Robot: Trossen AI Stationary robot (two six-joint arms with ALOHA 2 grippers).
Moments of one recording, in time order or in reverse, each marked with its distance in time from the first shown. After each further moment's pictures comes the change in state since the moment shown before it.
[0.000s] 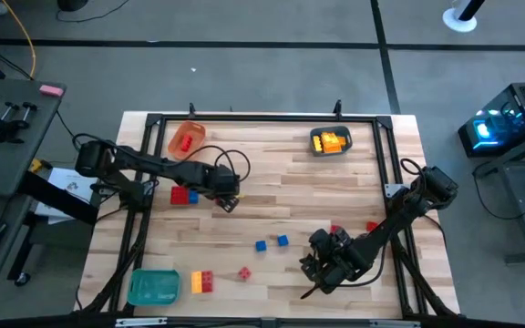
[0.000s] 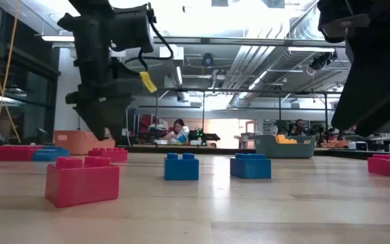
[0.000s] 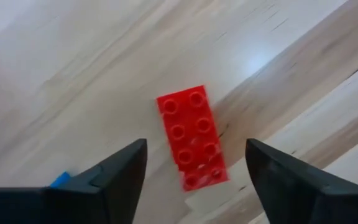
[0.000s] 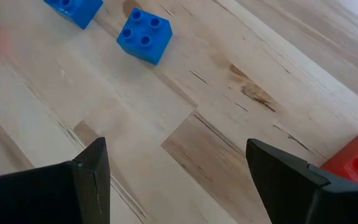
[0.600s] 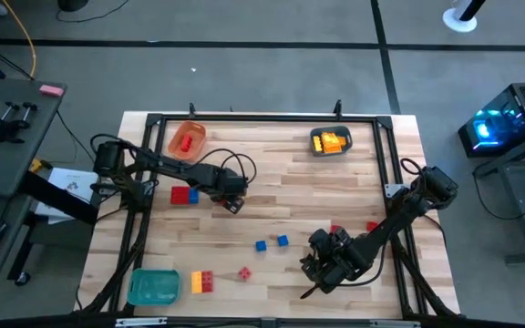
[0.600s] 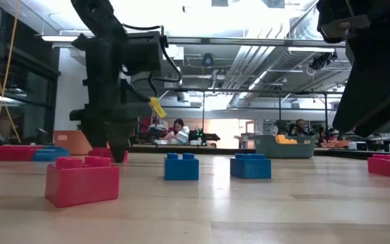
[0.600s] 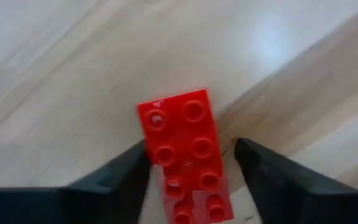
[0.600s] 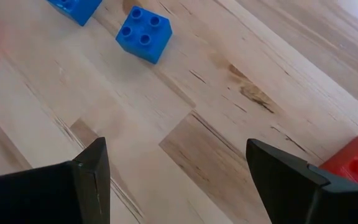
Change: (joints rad) left arm 0.016 0.164 0.005 0.050 0.093 -0.005; right arm -0.006 0.000 0.000 -0.003 -0.006 -0.021
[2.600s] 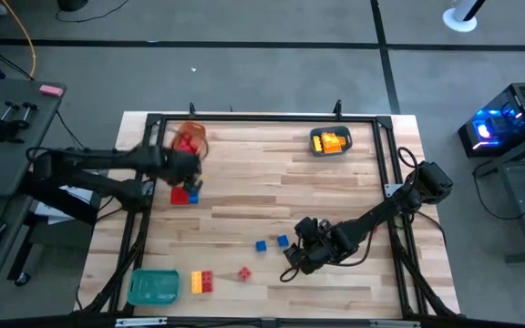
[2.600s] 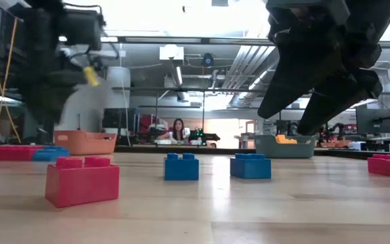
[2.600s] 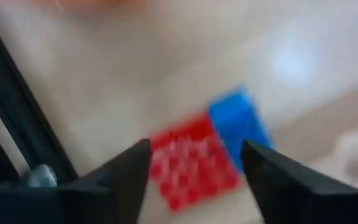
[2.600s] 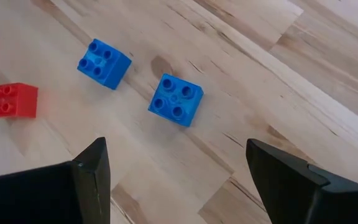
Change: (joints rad) left arm 0.167 -0.636 -0.256 -0.395 -0.057 -0.048; right arm -0.151 0.000 0.000 0.181 -0.050 -0.123
